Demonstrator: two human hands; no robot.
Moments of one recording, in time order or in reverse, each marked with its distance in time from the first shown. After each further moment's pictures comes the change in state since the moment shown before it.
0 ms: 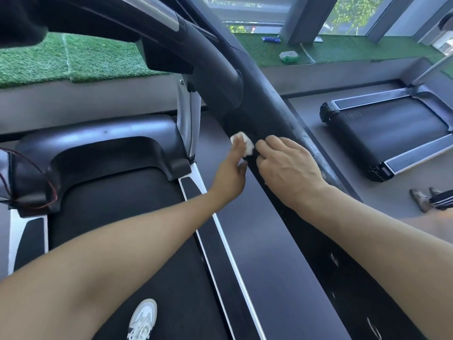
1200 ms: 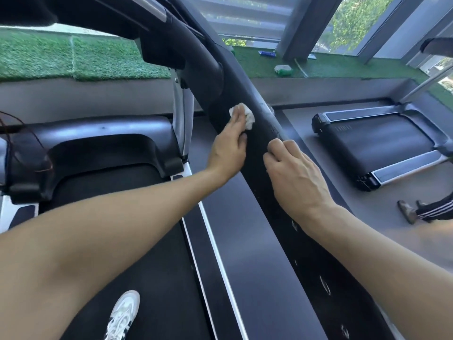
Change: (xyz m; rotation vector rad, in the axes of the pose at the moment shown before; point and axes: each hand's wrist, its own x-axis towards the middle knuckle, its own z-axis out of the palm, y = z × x) left_hand -0.006 0.082 -0.012 -0.166 0.136 -0.084; right_hand -0.083 -0.014 -0.040 0.056 0.119 0.292
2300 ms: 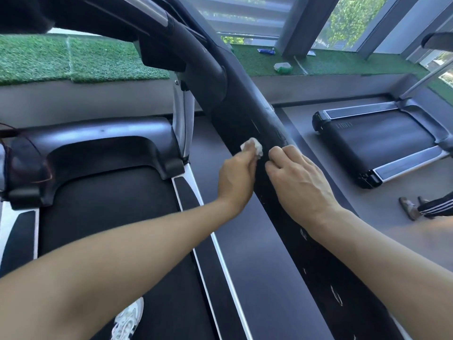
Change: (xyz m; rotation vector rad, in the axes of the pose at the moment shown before) left_hand -0.034 0.004 0.016 0.061 0.091 -0.017; right_hand 0.012 -0.002 0.006 0.020 -0.062 -0.040
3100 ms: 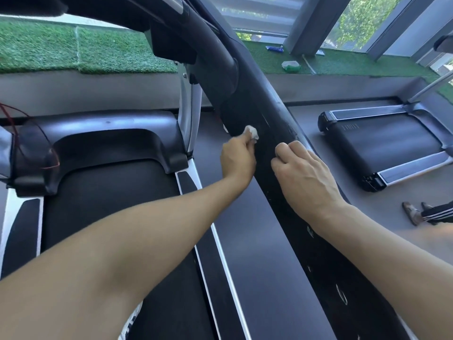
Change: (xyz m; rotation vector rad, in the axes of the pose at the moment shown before) left_hand 0.027 -0.012 0.001 0.014 0.069 -0.264; right_hand 0.003 -0.003 0.003 -0.012 -0.042 -0.033
